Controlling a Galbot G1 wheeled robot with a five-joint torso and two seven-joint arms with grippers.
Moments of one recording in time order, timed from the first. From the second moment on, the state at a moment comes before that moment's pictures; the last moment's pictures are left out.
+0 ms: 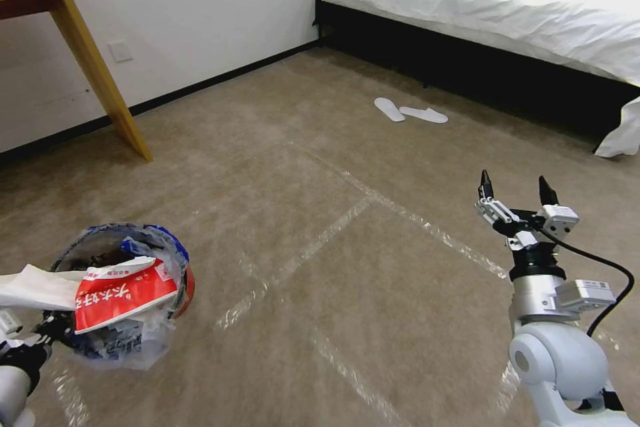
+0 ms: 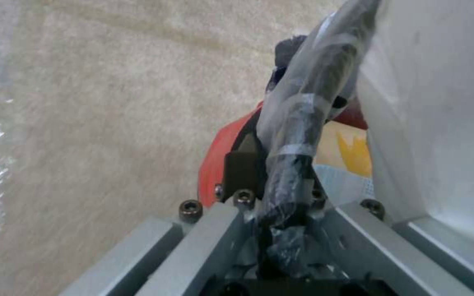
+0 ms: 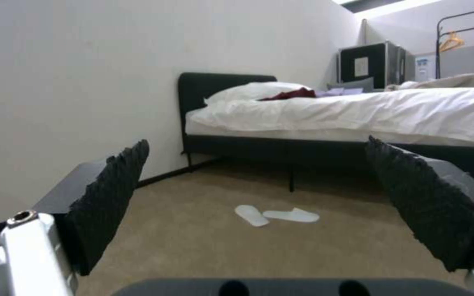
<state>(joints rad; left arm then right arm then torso) 1.64 -1.39 -1.24 -2.23 -1.11 0.66 -0.31 -1.41 1.23 0.65 2.17 0.39 0.07 0.18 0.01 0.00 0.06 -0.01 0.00</state>
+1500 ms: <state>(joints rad) 1.67 -1.37 -1.26 -2.25 -1.14 0.66 -0.32 -1.39 1.24 0.60 2.15 0.36 0.12 0.16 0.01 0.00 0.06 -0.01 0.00</state>
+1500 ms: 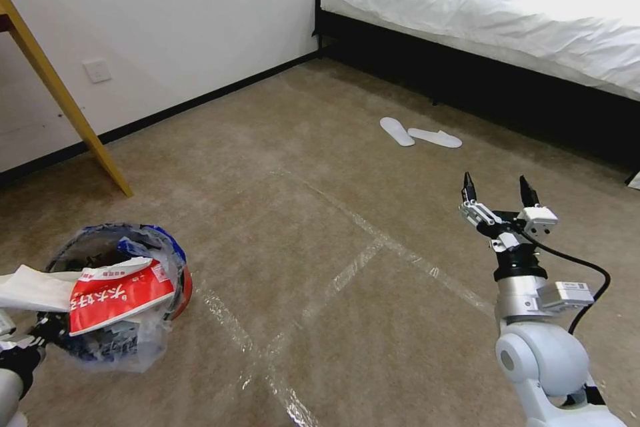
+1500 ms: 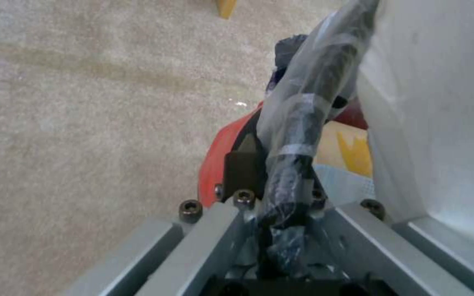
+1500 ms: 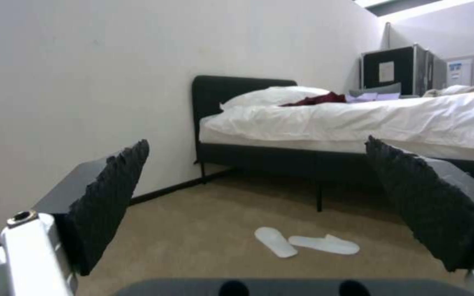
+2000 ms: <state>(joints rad) 1.65 -1.38 -1.25 -2.24 -1.13 0.66 -0.32 -1.38 1.24 0.58 2.12 0.36 0.12 0.16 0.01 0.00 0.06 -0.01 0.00</state>
